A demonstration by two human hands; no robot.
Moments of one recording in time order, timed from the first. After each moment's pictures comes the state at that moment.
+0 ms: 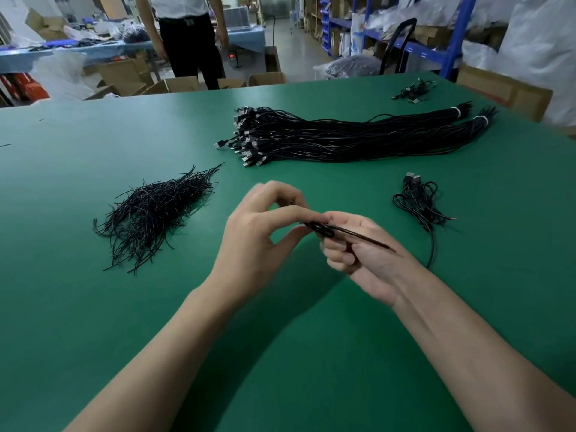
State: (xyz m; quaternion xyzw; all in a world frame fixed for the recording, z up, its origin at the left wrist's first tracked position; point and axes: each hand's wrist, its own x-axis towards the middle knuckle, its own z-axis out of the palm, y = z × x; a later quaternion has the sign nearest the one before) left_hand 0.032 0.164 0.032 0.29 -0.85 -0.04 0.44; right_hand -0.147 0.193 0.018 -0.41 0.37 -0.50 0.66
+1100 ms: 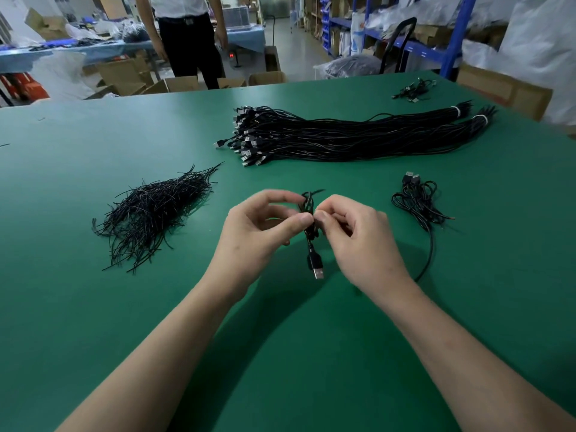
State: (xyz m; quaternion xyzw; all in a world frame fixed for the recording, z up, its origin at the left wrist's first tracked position) left_hand 0.028 0.169 0.031 0.38 -0.63 -0.48 0.47; right_hand -0.138 0.200 0.019 -0.65 0.53 -0.51 0.18
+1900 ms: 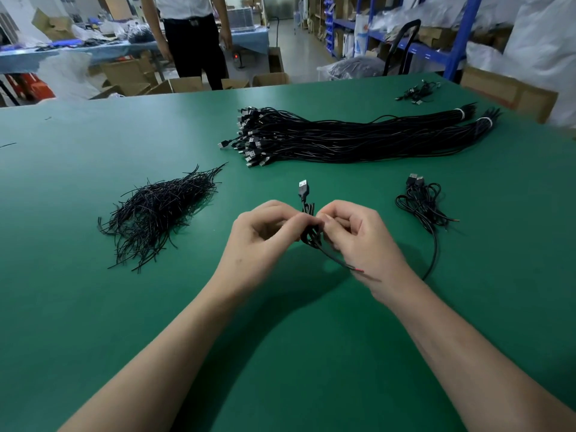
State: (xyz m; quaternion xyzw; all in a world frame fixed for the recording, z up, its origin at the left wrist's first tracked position) left_hand 0.032 0.171 0.025 0.34 -0.70 -0.41 0.47; right_hand -0.138 0.197 0.021 -0.61 0.51 -0.51 0.32
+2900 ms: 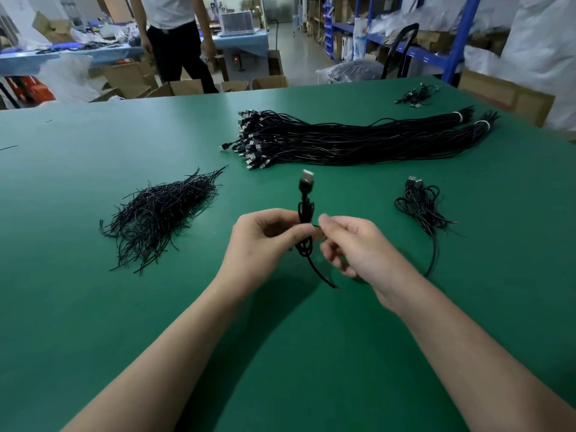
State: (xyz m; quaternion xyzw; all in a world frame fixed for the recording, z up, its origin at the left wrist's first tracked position) left_hand 0.029 0.160 0.016 0.41 -0.64 -0.46 0.46; right_hand -0.142 0.198 0.020 -0.50 0.56 -0.43 0.50
